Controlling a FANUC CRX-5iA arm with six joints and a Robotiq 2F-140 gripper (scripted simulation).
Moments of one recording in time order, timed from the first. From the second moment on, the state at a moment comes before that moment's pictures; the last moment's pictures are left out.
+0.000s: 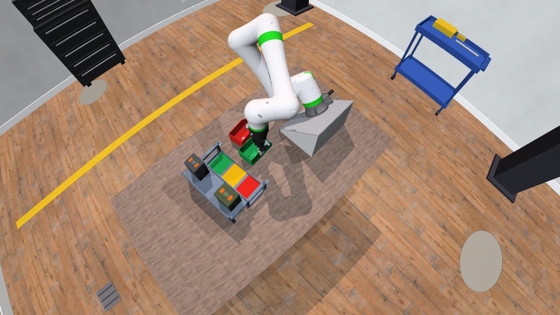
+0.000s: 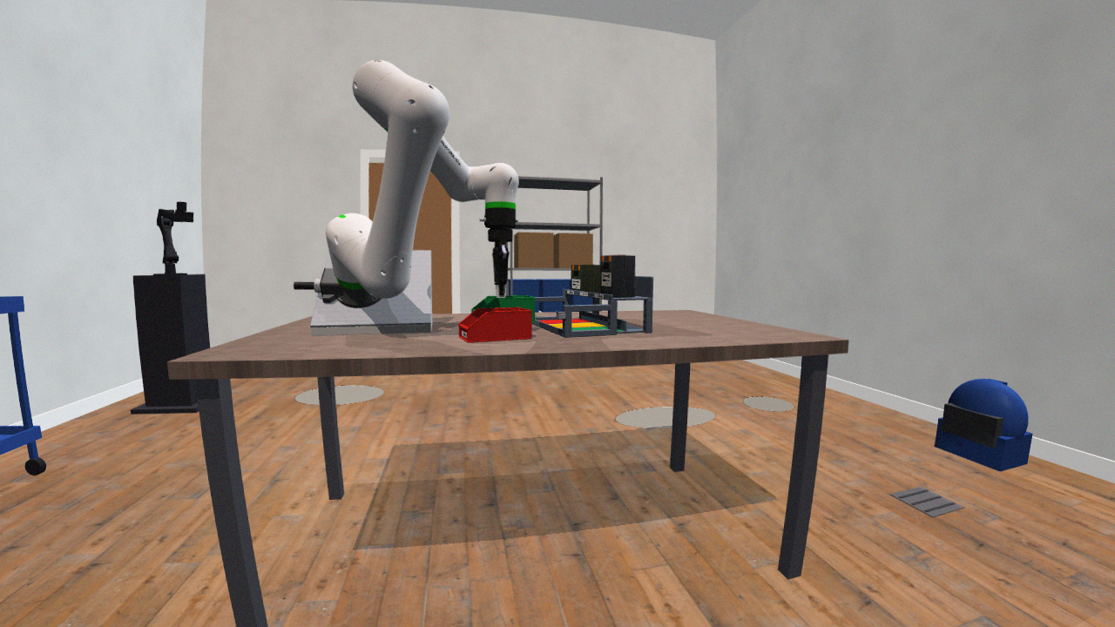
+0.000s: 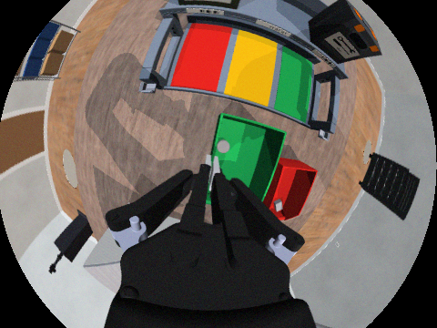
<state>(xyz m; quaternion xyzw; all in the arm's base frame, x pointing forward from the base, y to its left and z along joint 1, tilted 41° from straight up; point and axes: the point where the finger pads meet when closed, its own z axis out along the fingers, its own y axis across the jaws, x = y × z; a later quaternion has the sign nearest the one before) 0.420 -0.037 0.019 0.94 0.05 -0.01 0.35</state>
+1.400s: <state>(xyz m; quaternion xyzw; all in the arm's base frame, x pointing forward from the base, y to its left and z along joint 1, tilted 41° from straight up) 0.420 -0.046 0.009 0.94 0.05 -0.01 0.35</state>
